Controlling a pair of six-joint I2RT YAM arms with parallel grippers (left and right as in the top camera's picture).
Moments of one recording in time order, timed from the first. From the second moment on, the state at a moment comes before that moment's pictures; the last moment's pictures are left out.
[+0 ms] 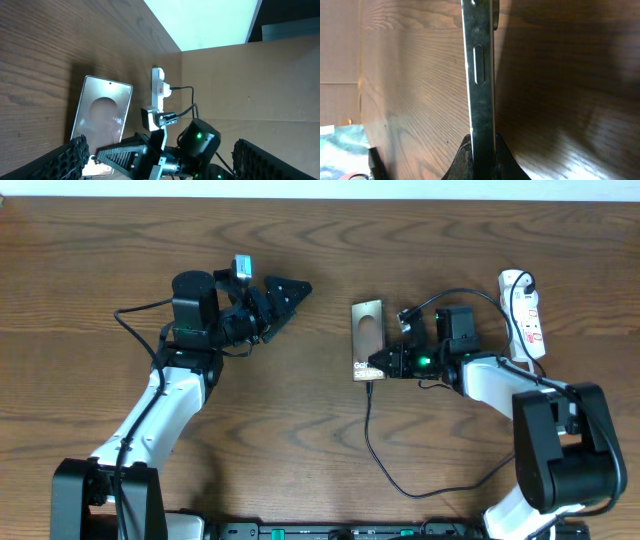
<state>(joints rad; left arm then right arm) -0.13 1.51 0.84 0.25 0.84 -1.06 0.18 1.81 0.81 0.00 -0.79 0.33</state>
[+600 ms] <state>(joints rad) -0.13 1.51 0.84 0.25 0.84 -1.06 0.19 1.85 0.82 0.03 -0.77 0.35</state>
